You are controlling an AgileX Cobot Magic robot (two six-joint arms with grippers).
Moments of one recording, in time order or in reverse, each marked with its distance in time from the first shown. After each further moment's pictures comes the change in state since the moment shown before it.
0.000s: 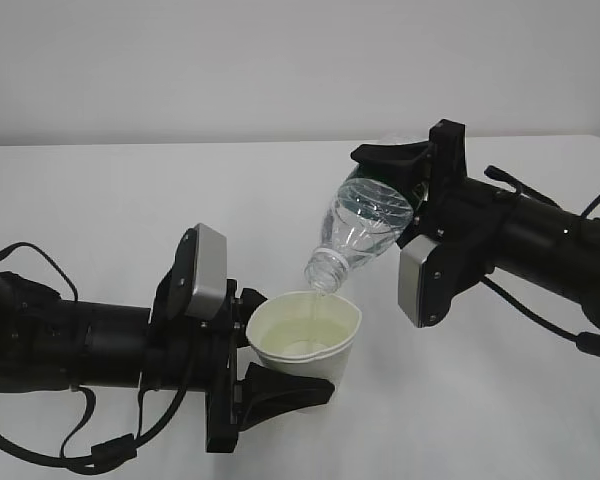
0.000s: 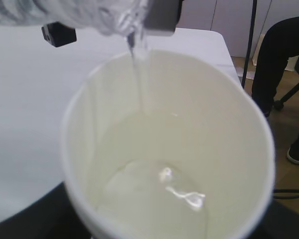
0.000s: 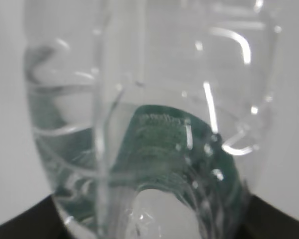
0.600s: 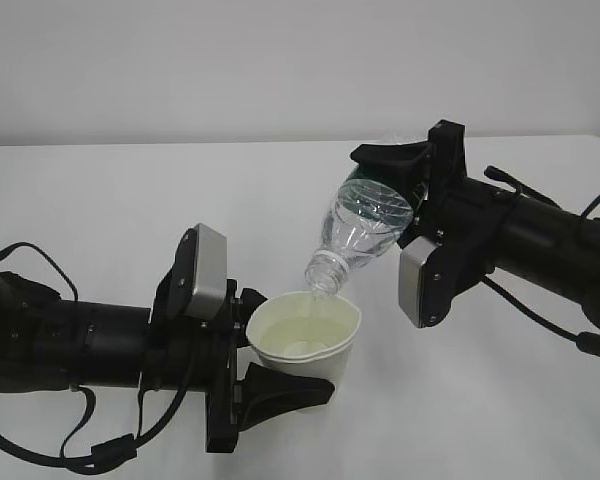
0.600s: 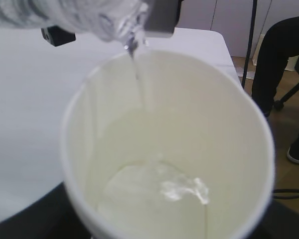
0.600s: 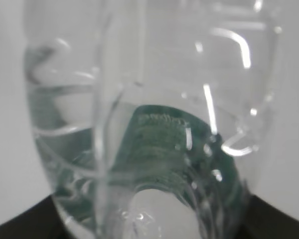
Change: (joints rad) left arm 0.000 0.000 0.000 0.000 0.000 0.000; right arm 0.000 0.000 0.000 0.000 0.000 -0.020
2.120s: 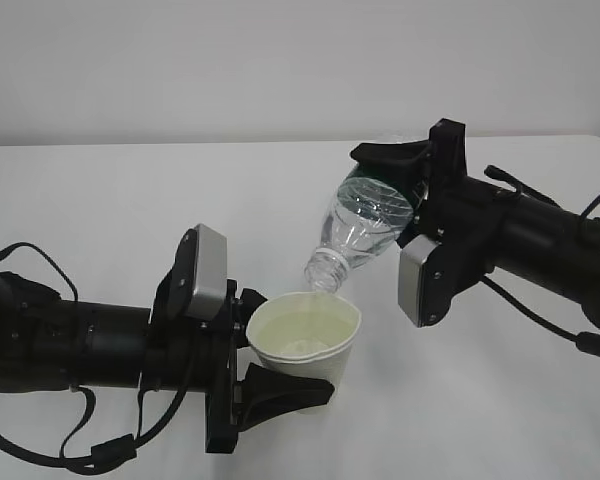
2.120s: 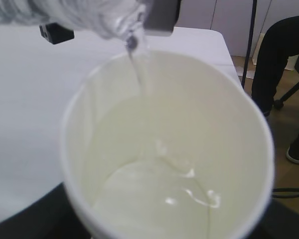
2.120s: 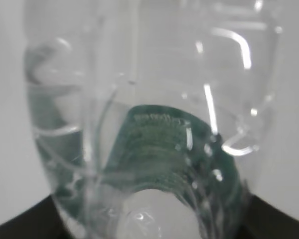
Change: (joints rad) left arm 0.000 0.000 0.000 0.001 0.002 0.000; right arm 0.000 0.000 0.000 0.000 -0.007 0.002
